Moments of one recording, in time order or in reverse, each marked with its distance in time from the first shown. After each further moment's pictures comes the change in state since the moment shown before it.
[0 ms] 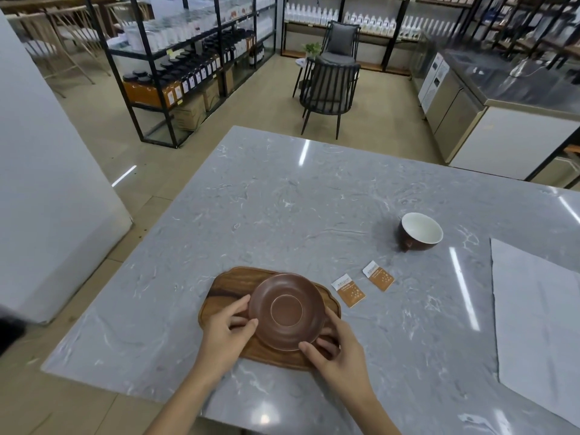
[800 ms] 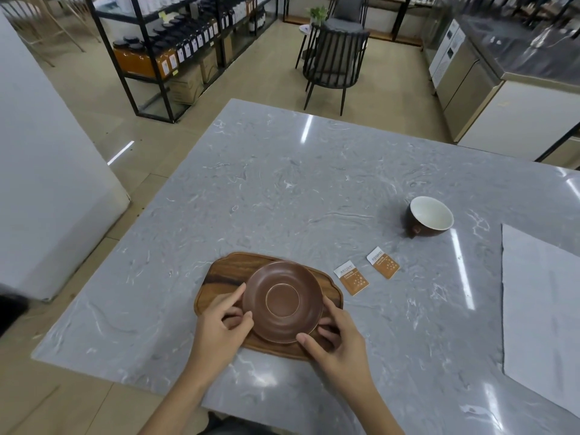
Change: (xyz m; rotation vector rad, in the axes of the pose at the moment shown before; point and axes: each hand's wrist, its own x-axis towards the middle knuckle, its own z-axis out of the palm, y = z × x) left_hand -0.007 -0.015 0.002 -0.008 0.043 0.112; right_hand -0.001 -0.001 0.002 -0.011 0.008 -0.059
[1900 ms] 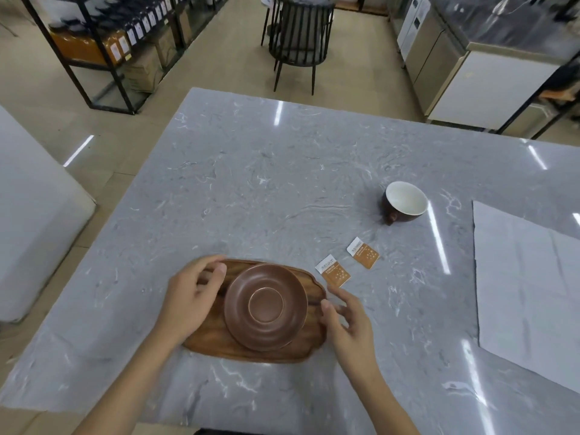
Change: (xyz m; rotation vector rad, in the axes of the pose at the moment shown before) left_hand 0.075 0.050 -0.025 0.176 -0.098 0.086; right_hand 0.017 -0.020 -0.024 0.085 0.235 0.181
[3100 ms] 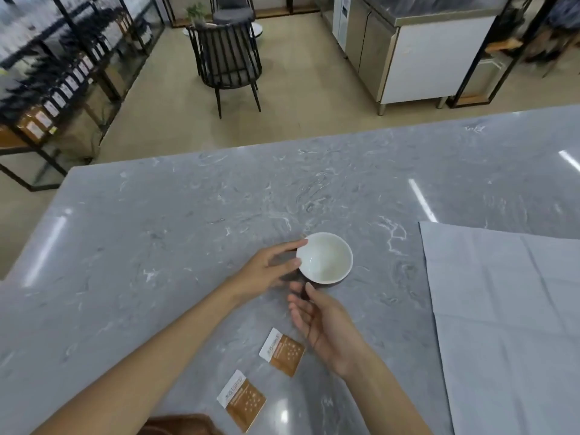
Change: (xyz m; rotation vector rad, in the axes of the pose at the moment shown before) left_hand 0.230 0.143 0.310 -0.233 -0.772 -0.044; right_hand 0.242 -0.025 -0.108 0.926 -0.163 0.648
